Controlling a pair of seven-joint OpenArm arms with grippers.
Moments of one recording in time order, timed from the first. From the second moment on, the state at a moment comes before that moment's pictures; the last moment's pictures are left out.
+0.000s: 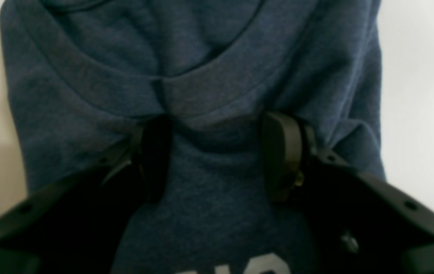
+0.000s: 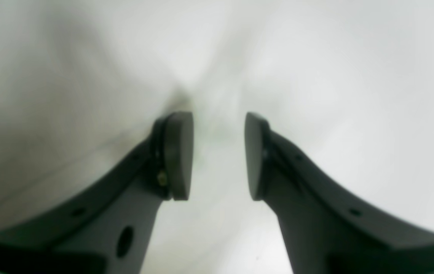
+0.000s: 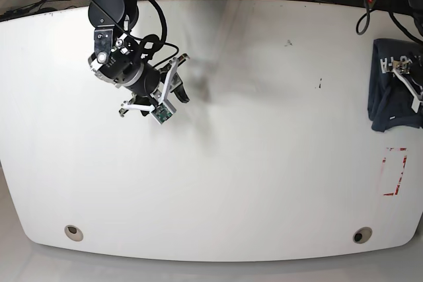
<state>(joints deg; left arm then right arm) 6.5 -41.6 -18.2 62.8 -21.8 -32.1 34.3 -5.8 3.7 2.7 107.6 10.1 41.0 -54.3</state>
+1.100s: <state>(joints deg) 6.7 -16.1 -9.6 92.6 -1.9 -21.0 15.1 -5.6 5.1 14.7 93.7 -7.7 41.3 -12.1</state>
